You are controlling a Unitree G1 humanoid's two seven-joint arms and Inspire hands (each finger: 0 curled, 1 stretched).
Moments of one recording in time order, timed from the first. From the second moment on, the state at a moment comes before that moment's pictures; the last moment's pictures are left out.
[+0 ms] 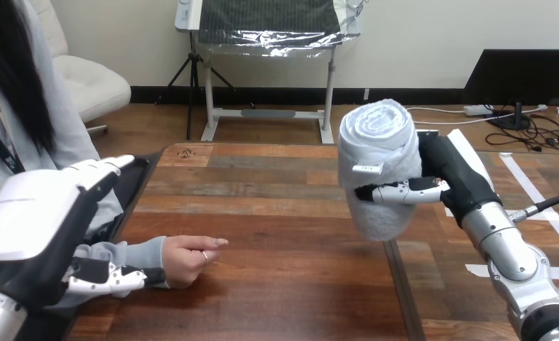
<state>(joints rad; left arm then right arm) 0.30 0.49 0.31 -0.37 0.68 -0.32 -0.21 -0.68 -0.37 0.03 1.29 -0.17 -0.72 0.08</state>
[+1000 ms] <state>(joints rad) 0.18 0.67 0.16 -0.09 0.71 -0.33 -0.23 -0.61 -0.35 -0.03 1.14 -0.01 -0.73 0.27</state>
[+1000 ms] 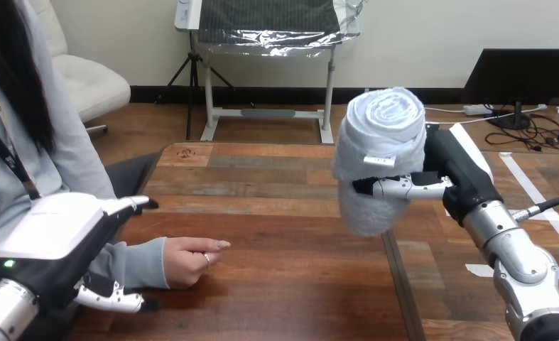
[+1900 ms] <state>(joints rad) 0.06 0.75 0.03 0.19 0.72 -0.43 -0.18 -0.44 -0.35 -0.08 0.77 0.17 -0.67 0.46</state>
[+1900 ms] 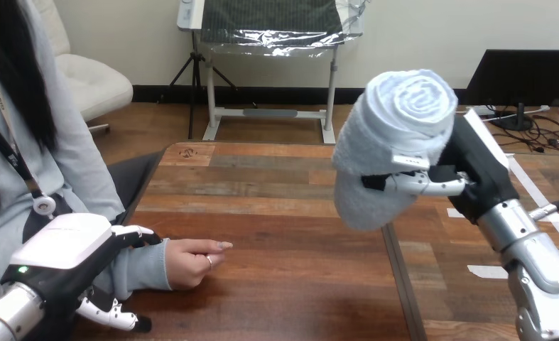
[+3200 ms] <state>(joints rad) -0.09 0.74 -0.12 0.46 0.71 -0.51 -0.02 -0.21 -0.39 -0.13 0.37 0.26 -0.51 0.50</state>
